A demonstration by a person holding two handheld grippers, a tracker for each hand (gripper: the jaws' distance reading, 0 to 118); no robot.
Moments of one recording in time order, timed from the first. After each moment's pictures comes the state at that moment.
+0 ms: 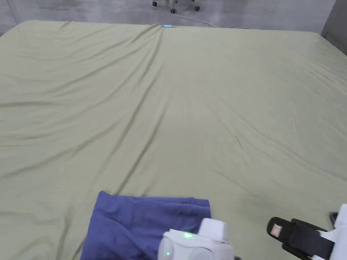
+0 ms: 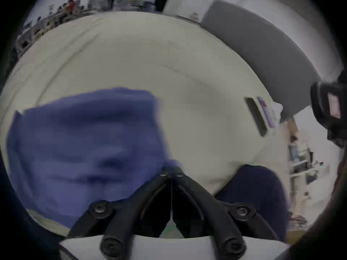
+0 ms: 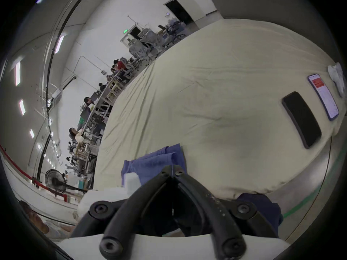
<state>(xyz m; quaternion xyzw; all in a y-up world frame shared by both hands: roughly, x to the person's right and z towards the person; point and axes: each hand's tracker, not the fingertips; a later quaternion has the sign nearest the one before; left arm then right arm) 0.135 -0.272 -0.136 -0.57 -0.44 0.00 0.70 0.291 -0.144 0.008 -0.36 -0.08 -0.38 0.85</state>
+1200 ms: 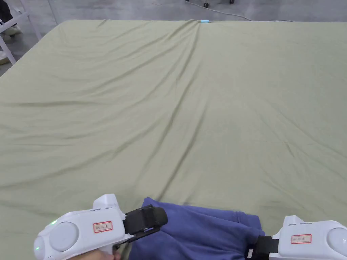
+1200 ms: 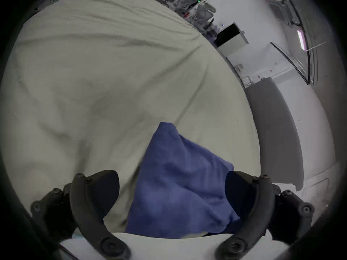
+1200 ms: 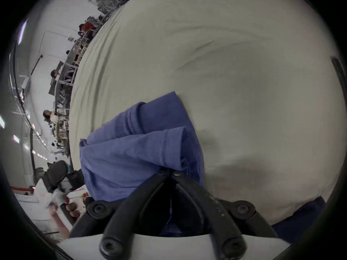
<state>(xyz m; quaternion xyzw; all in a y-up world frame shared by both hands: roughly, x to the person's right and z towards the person) -0.103 -0.280 -0.321 -0.54 -0.24 0.24 0.77 0.256 -0.287 -0.146 -0.56 -0.07 -0.41 0.72</state>
